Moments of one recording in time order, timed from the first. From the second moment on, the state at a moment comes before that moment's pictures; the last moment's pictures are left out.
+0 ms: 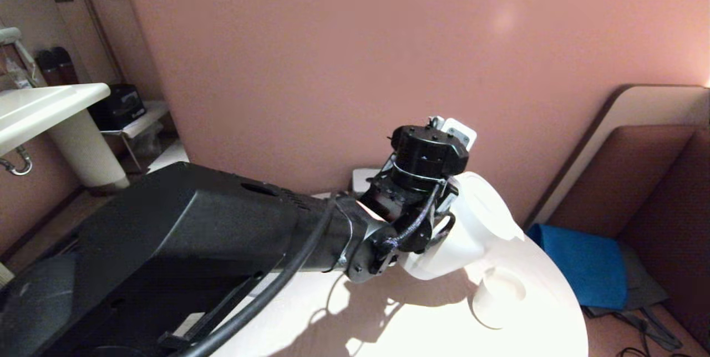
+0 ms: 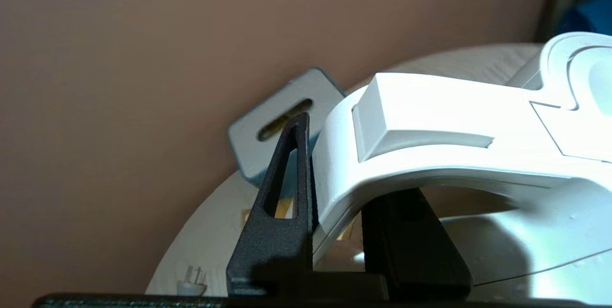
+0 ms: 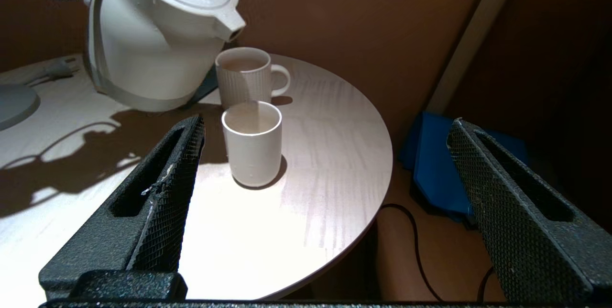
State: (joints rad) left arm -0.93 2.24 -1.68 -0.46 0.53 0.34; right arm -0.01 0.00 0.00 -0.06 0.01 -0.01
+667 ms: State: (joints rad) left arm -0.94 2.30 -1.74 -0.46 0.53 0.48; right arm -0.01 0.00 0.00 -0.06 0.01 -0.01
